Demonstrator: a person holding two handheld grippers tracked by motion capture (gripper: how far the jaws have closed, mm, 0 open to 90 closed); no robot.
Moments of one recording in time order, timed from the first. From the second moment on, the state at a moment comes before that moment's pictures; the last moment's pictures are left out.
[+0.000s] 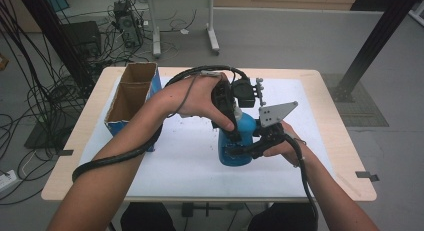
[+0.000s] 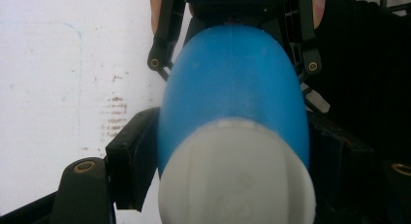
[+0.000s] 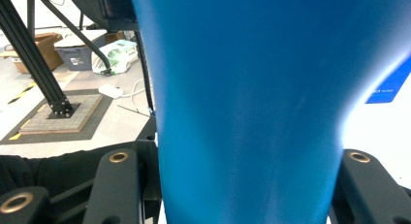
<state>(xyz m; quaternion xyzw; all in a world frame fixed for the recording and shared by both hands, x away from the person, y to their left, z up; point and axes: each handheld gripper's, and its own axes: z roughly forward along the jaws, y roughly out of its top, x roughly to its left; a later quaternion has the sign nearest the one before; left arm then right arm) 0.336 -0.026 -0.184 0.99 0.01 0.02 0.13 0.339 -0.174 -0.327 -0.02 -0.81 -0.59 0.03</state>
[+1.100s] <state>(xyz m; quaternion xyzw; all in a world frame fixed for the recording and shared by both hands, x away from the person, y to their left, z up) 0.336 -0.027 -0.181 0.99 0.01 0.02 0.13 0.340 -0.175 -0.327 -0.02 -0.81 -0.59 0.03</state>
